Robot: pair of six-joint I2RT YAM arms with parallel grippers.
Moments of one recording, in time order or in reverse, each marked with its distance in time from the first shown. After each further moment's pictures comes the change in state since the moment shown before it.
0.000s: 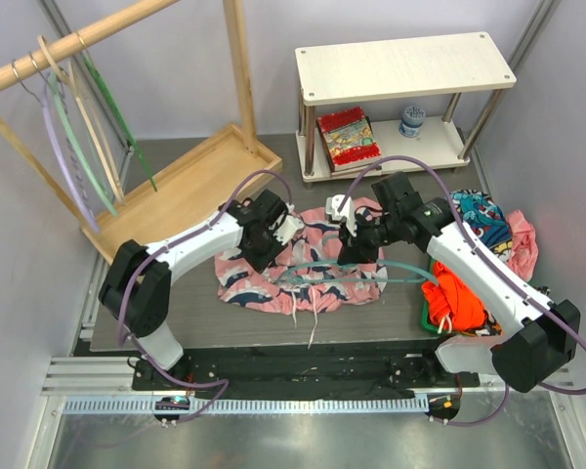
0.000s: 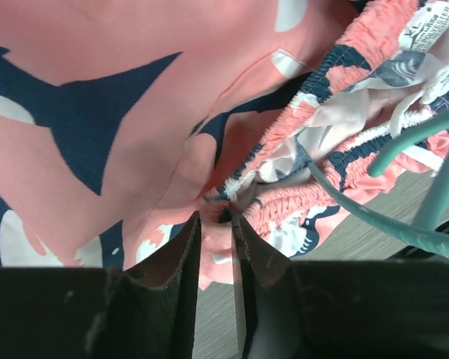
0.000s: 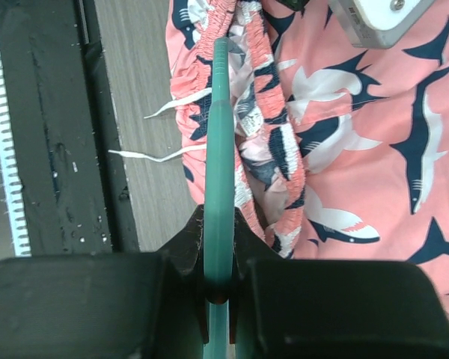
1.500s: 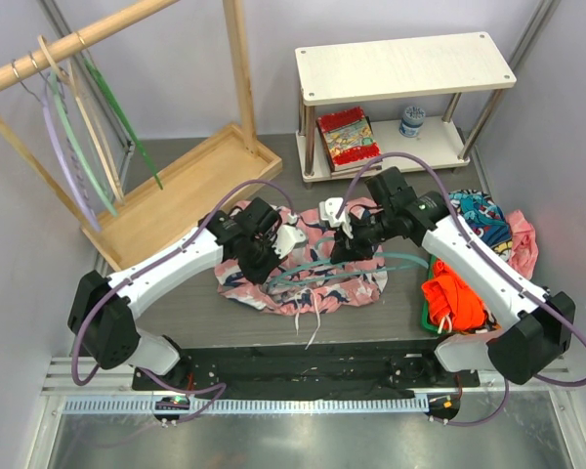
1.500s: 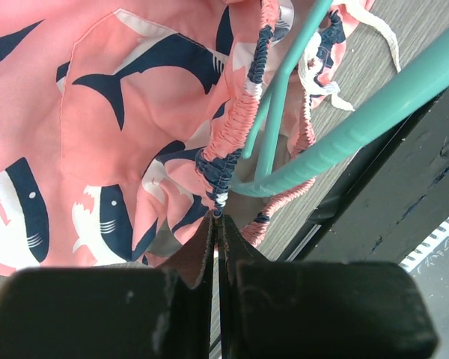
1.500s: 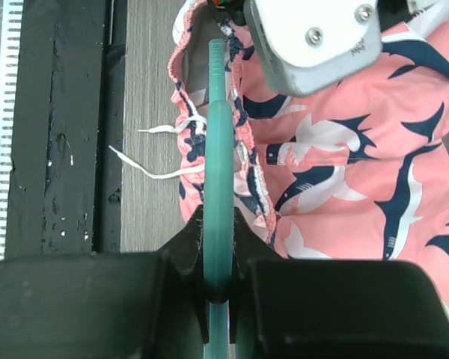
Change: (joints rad) left arm -0.084 -0.227 -0.056 -0.092 0.142 0.049; right arm 0.021 0.048 0.071 -0.057 -0.102 -0.190
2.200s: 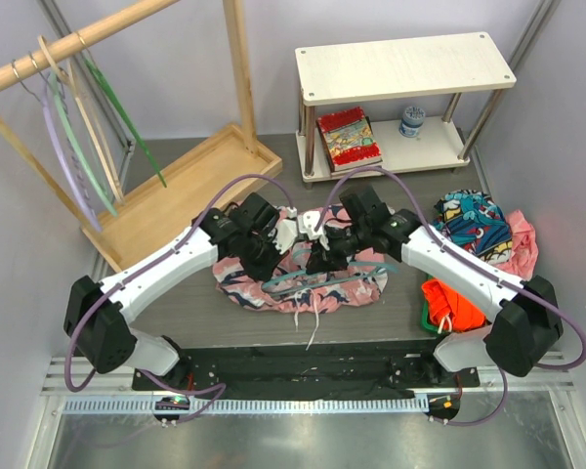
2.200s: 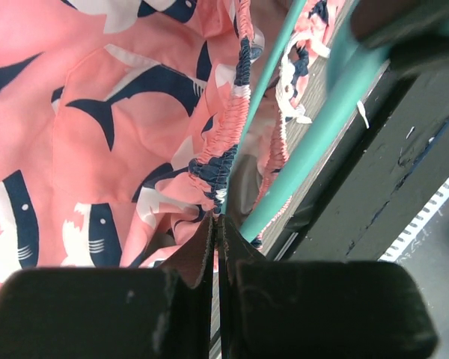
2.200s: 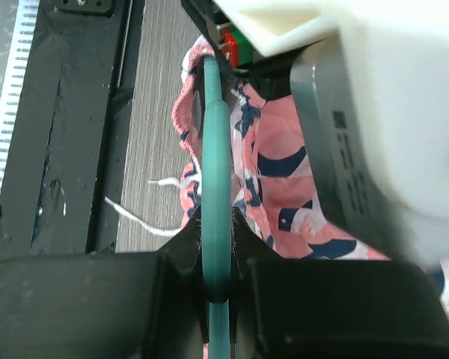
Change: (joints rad) left arm 0.001 -0.028 0.034 0.000 0.071 -0.027; right arm 0.130 0.046 -0.148 0.335 -0.023 0.144
